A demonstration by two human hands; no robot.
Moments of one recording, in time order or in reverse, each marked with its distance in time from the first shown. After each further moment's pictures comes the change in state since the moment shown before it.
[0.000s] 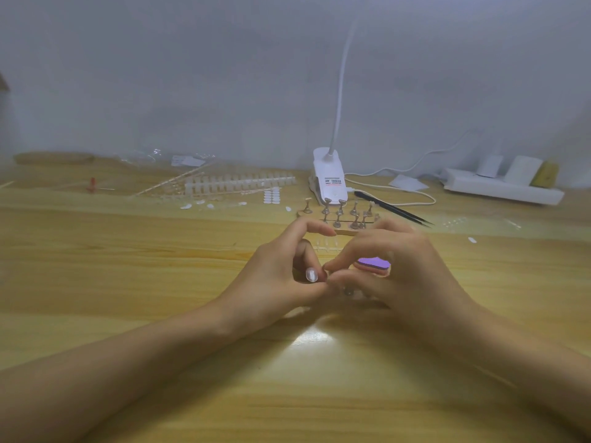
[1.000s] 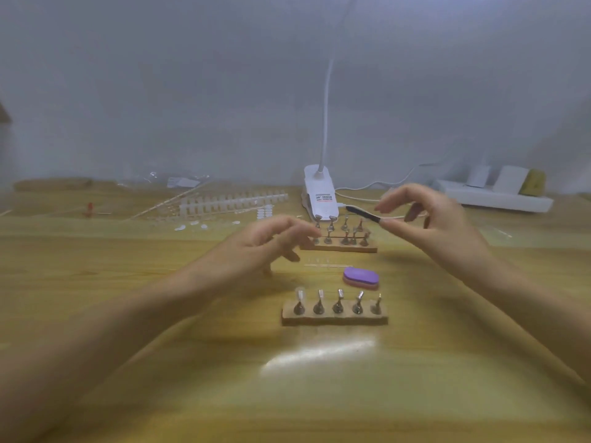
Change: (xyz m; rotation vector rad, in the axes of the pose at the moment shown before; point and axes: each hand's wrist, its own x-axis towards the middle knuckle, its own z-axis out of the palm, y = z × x) left_hand 0.025 0.010 -0.042 0.083 -0.110 -0.088; right_hand 0.031 0.064 -0.049 0.036 0.131 0.195
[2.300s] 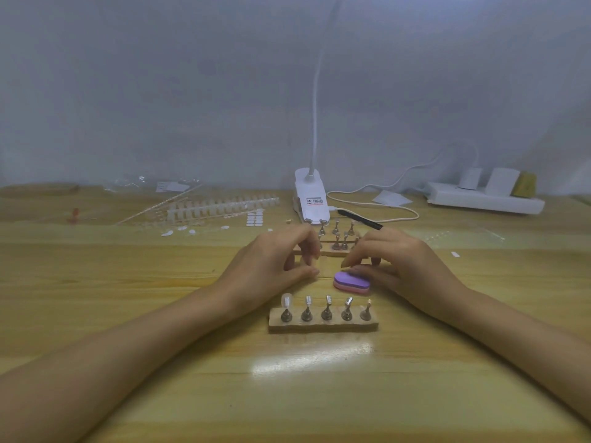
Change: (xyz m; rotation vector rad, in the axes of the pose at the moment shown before) left_hand 0.037 -0.031 0.031 0.448 0.142 0.296; right_hand -0.017 0.028 0.027 -0.233 -0.133 -0.419
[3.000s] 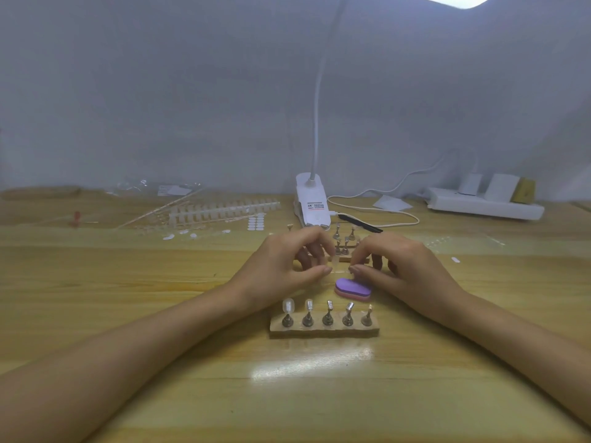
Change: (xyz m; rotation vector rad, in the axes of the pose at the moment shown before) left_hand 0.009 0.010 0.004 -0.236 0.009 0.003; right_hand 0.001 0.001 0.001 0.004 -0.017 0.108
